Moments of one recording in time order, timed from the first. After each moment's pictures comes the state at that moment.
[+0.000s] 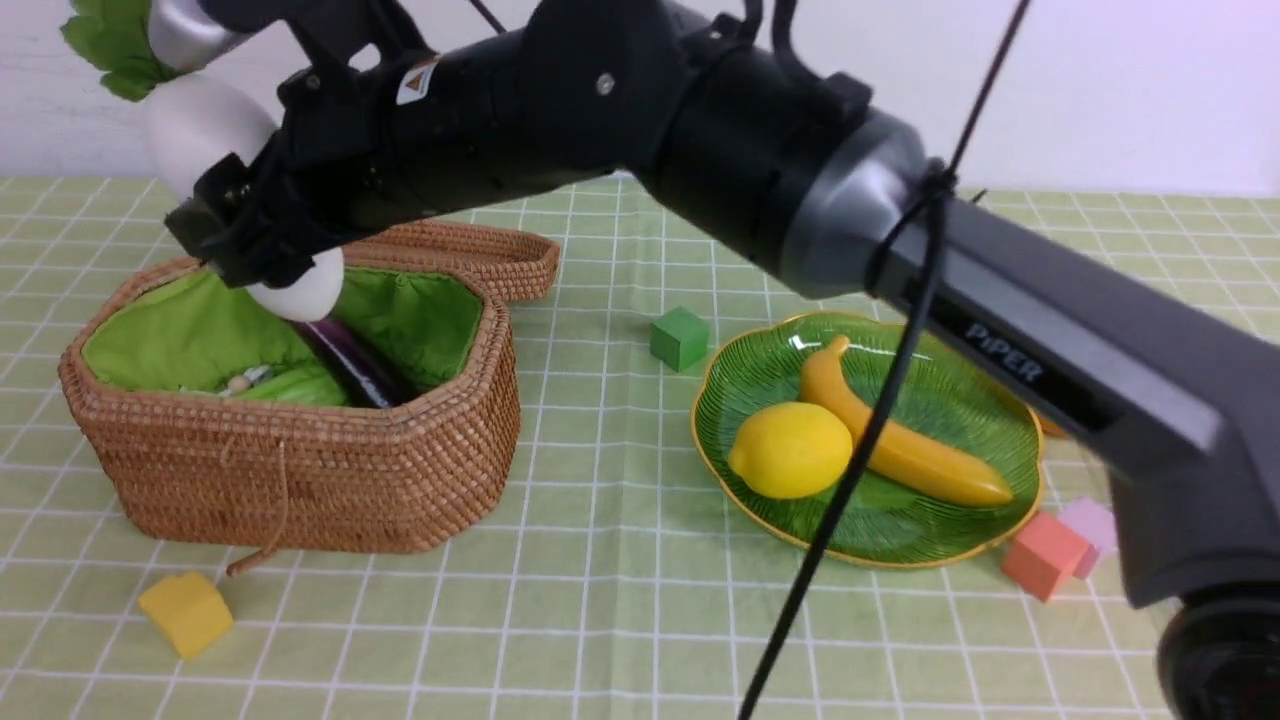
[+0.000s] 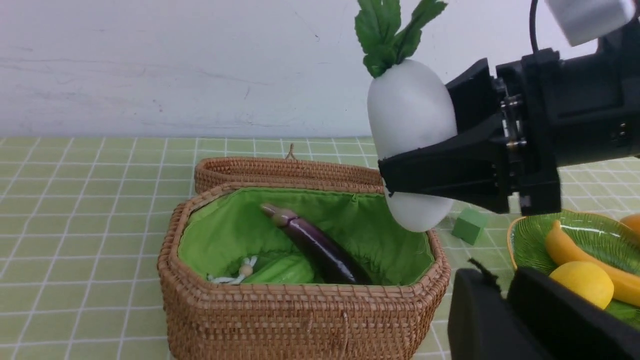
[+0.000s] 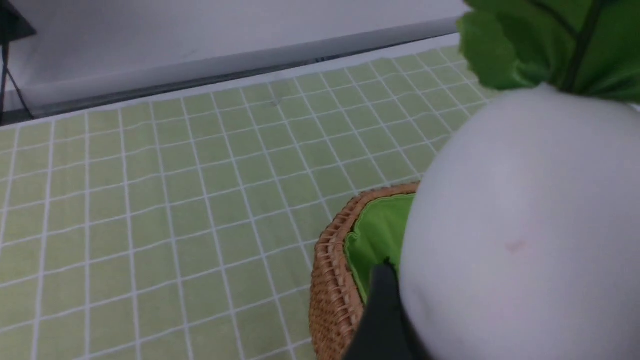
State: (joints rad) right arm 0.80 2.20 -2.26 0.57 0.57 -0.67; left arm -0.75 0.43 -0.75 0.77 0.78 -0.87
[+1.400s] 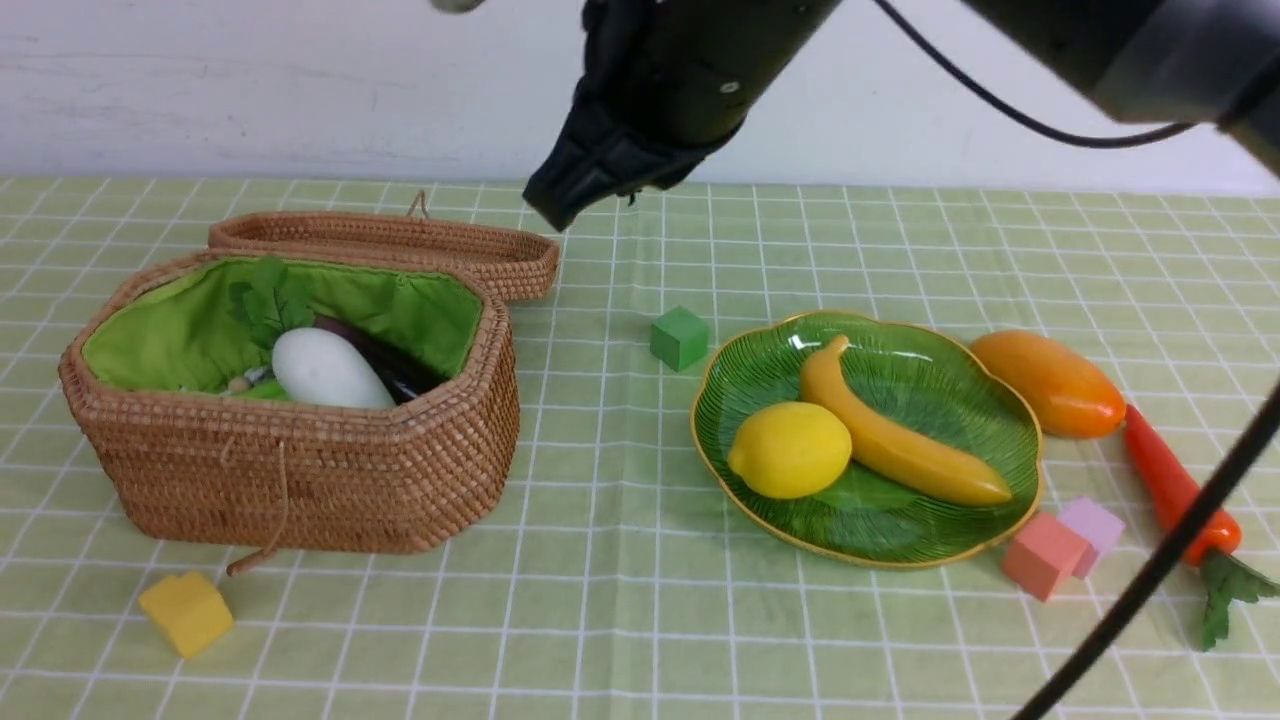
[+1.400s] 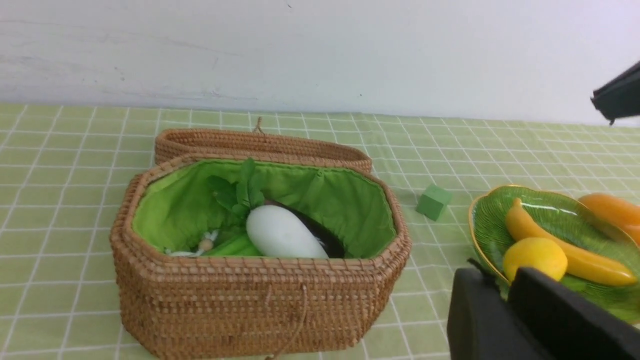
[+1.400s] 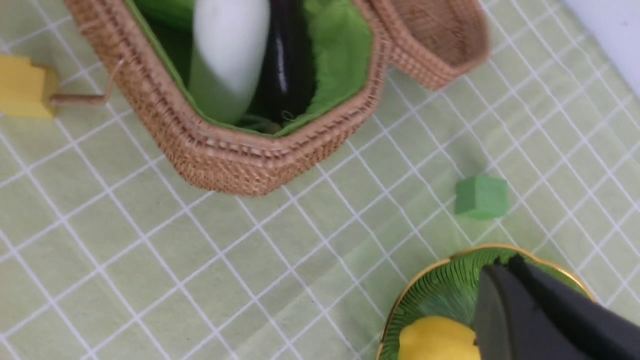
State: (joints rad) right arm 0.77 1.91 -2.25 -0.16 1.26 -0.14; left arm -0.75 0.43 -0.75 0.64 0.75 -0.83
